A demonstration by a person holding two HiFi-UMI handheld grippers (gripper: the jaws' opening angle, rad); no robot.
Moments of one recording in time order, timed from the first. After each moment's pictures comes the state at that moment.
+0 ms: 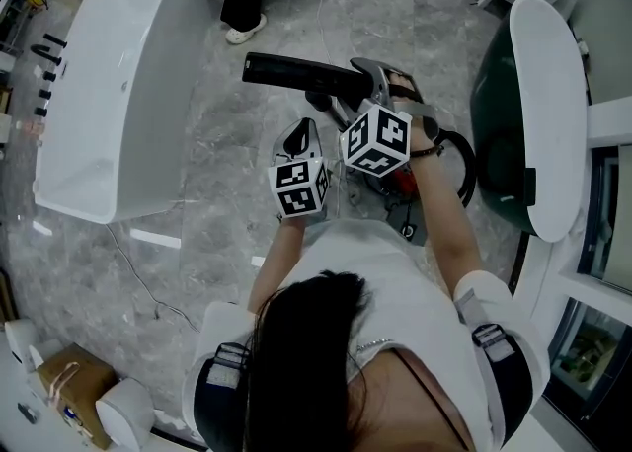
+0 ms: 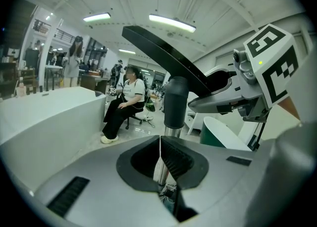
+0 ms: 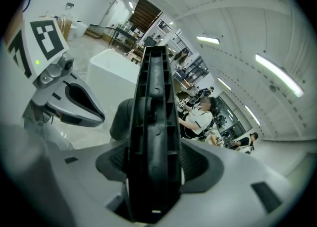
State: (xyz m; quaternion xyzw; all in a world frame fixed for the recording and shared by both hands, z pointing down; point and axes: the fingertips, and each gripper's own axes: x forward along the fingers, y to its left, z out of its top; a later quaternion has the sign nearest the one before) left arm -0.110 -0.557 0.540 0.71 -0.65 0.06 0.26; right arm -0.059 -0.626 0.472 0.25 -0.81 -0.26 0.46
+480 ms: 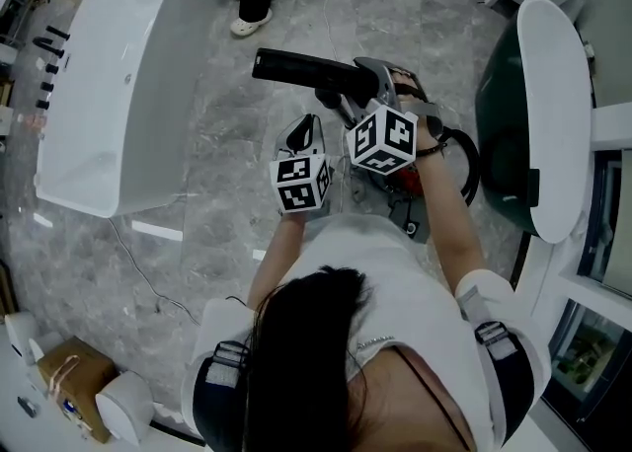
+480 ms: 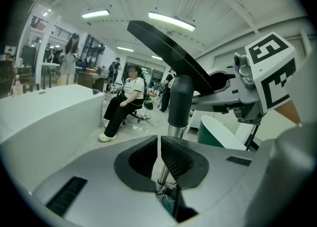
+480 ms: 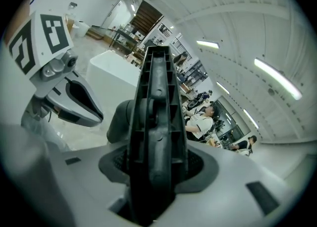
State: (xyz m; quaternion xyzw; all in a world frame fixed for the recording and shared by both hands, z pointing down) left arm -0.116 -0.562 0.545 0.72 -0.64 0.06 0.27; right arm -0.067 -0.632 0.476 0.25 -0.82 -0.27 0.44
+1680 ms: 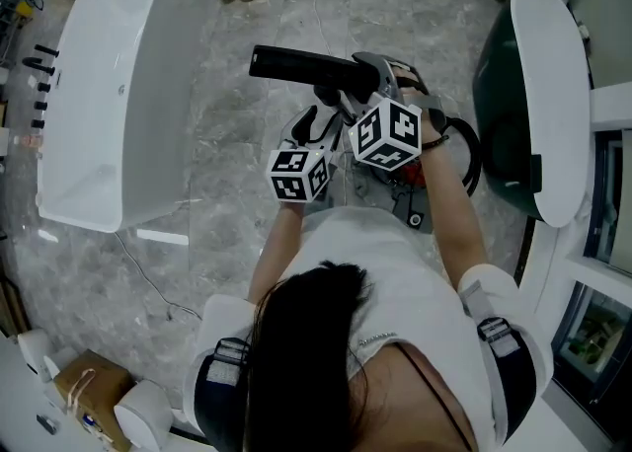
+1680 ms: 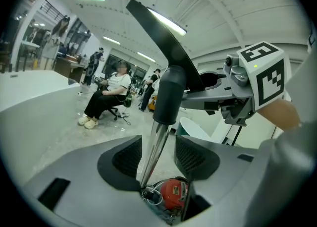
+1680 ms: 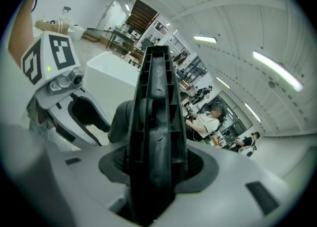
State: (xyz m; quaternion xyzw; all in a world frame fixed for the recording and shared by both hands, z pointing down) left arm -0.087 -0.588 0.549 0.80 -0.53 0.02 0.29; right arm -0.067 -0.645 0.475 0.26 -0.82 -0.24 0.45
